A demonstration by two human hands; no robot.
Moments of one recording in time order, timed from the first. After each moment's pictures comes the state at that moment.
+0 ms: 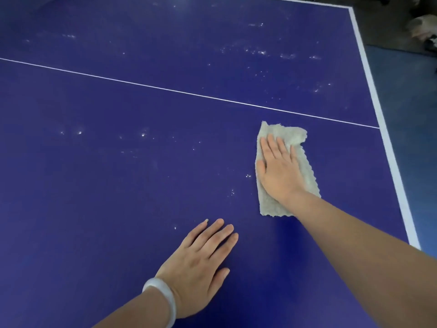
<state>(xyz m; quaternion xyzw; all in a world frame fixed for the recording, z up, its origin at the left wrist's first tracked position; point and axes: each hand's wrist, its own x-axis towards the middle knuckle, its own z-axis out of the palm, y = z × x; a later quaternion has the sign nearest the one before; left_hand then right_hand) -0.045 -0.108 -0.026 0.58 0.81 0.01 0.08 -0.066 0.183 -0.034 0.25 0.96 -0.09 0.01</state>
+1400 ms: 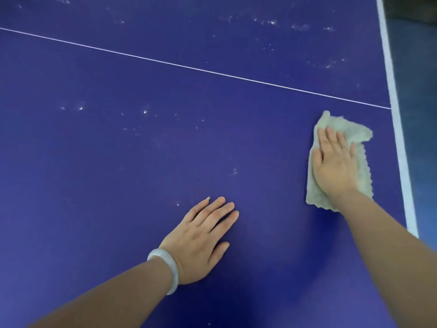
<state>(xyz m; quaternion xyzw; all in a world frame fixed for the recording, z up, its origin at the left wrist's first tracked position) -0.047 -0.109 -0.028 0.58 0.81 0.01 0.09 0.007 0.244 -0.030 0.36 0.93 -0.09 -0.01</state>
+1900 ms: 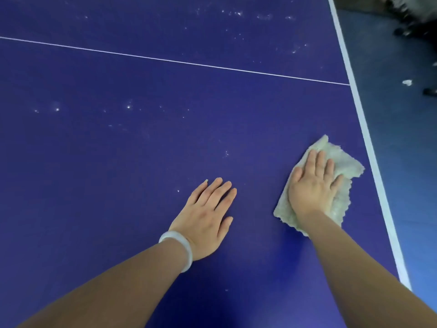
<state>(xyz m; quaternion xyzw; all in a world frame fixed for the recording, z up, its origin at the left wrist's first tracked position) -0.045 -0.111 -0.031 0.59 0.80 0.02 0.08 0.074 0.121 -0.031 0.56 0.82 -0.09 -0.02</state>
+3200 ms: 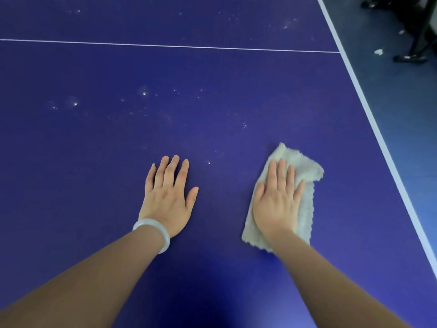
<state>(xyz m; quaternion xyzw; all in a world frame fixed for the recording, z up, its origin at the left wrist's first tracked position) -0.115 -0.228 -0.035 0.47 0.88 0.01 0.05 0.065 -0.079 -0.034 0.54 0.83 -0.10 -0.01</state>
